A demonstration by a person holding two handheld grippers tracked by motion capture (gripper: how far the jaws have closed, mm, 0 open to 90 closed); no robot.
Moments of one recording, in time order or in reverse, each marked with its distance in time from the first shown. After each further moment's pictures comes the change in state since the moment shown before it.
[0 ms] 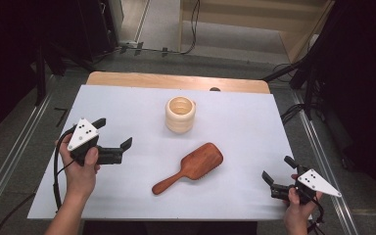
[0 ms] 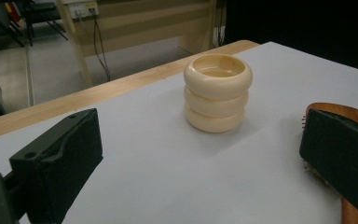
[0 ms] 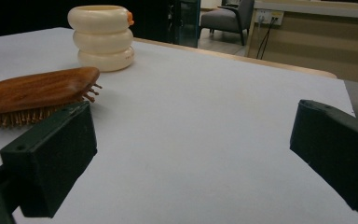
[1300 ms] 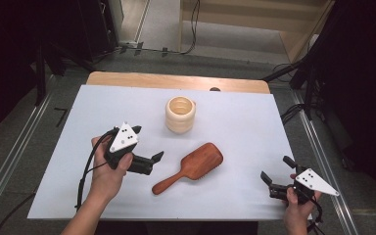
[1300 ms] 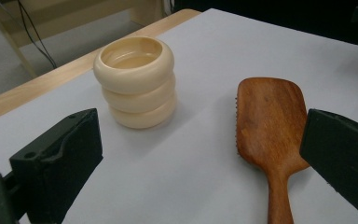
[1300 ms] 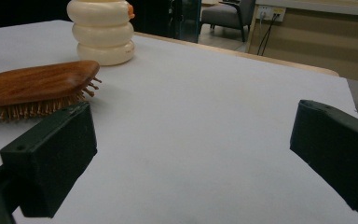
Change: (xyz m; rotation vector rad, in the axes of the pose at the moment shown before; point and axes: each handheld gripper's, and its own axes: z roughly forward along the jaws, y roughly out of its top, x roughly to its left) left arm -0.059 0.013 0.035 0.130 -0.179 0.109; right arm 0.002 0.000 0.003 0.022 0.000 -0.014
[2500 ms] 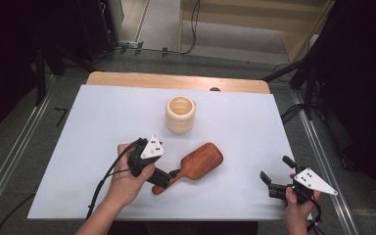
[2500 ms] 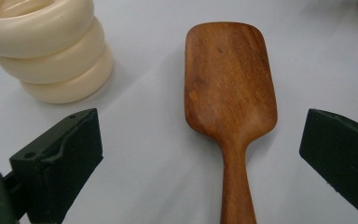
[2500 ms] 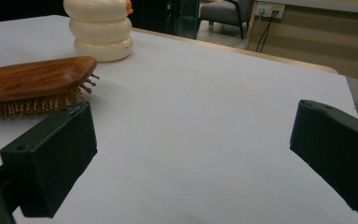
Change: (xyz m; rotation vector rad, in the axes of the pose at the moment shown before) left arm -0.033 -0.014 0.044 0.179 -0.143 0.056; right arm 0.001 0.000 0.002 0.014 -0.009 -0.007
